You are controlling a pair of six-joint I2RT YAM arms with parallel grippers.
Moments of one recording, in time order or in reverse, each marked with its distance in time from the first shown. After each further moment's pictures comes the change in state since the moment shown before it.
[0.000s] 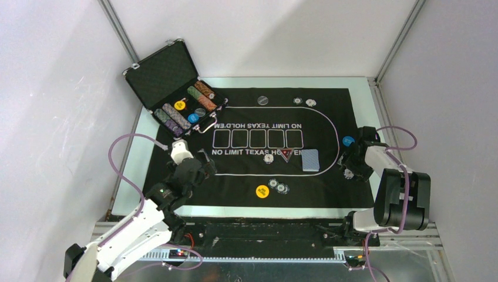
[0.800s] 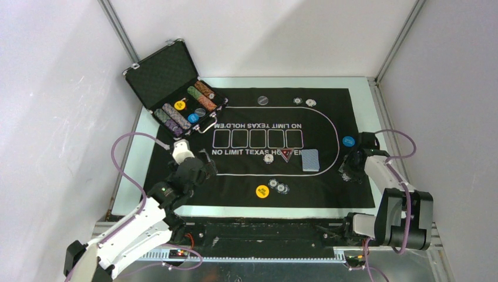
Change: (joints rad) left arm 0.000 0.033 0.000 0.006 0.005 0.000; right arm 0.058 -0.158 -0.080 -0.037 -0.040 -0.017
